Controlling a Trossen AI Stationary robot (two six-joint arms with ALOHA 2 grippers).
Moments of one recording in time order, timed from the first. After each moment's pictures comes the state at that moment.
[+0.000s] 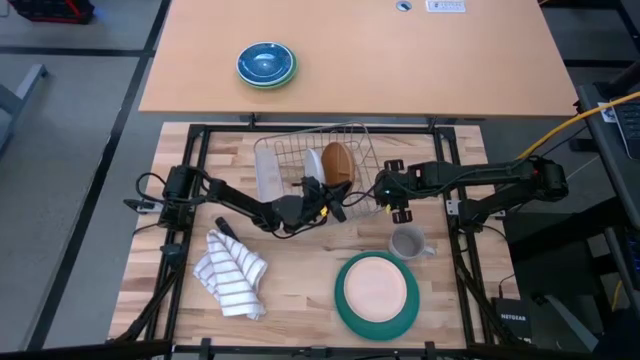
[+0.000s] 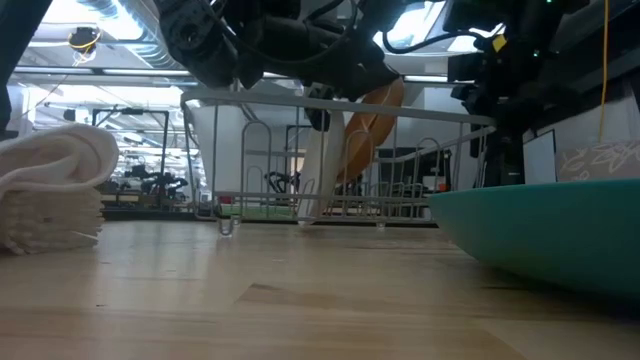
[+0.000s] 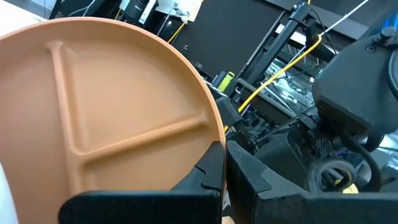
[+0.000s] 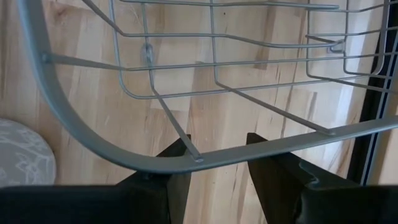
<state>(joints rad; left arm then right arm) -0.10 2.00 1.06 1.10 -0.73 -0.52 -0.07 1.28 0.92 -0.87 0.25 -0.32</state>
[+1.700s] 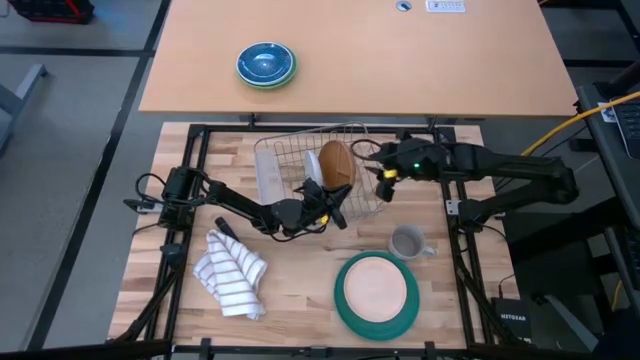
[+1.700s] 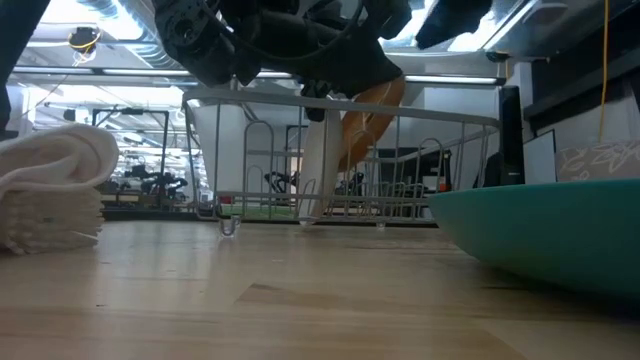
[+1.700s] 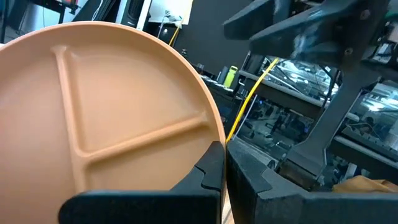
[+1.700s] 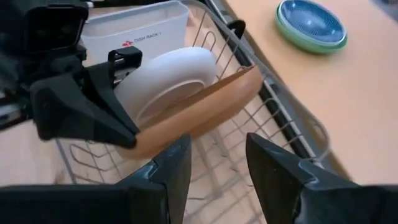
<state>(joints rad) -0.13 2.00 1.06 1.10 -0.75 -0.31 -0.07 1.17 1.21 -0.70 0.33 0.05</state>
